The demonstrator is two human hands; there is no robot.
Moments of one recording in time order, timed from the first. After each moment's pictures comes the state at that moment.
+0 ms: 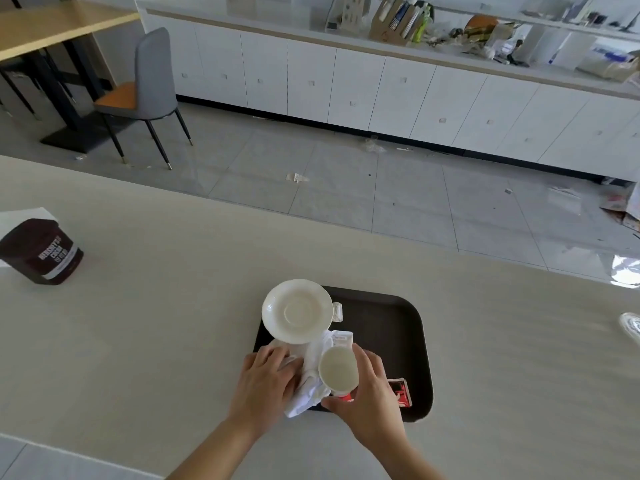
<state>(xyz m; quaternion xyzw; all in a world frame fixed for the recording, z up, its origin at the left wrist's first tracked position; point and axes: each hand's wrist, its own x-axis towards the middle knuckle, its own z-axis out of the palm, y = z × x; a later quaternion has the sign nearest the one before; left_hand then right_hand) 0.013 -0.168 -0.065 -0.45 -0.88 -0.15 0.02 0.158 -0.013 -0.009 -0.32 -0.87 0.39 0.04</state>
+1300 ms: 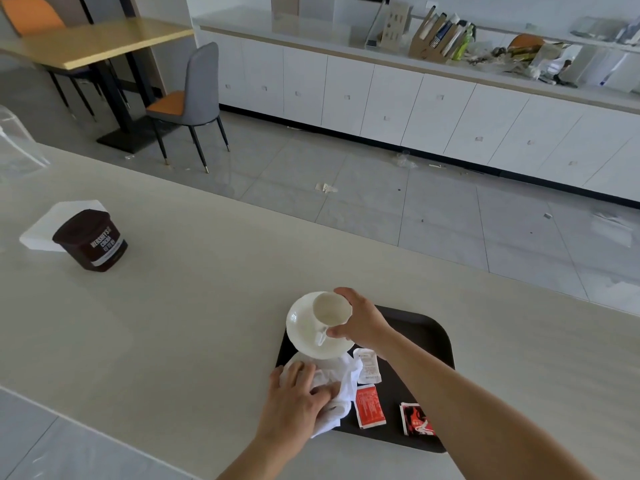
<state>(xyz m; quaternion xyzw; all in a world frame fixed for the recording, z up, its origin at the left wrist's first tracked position) 0.034 -0.165 -0.064 -0.45 -0.89 -0.09 -0.06 0.006 0.045 0.009 -0.25 -0.87 0.42 -0.09</state>
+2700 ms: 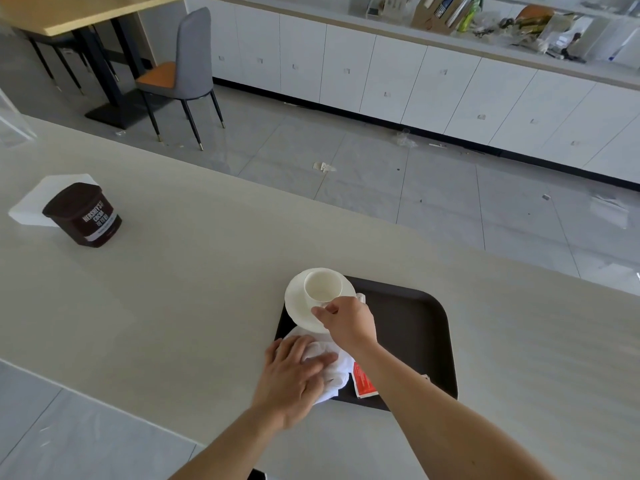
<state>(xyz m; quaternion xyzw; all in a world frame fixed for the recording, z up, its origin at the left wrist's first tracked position) 0.036 -0.174 -0.068 -0.42 -0.89 -0.17 -0.08 0.032 -0.007 -0.007 -0.32 -0.88 0.36 -0.02</state>
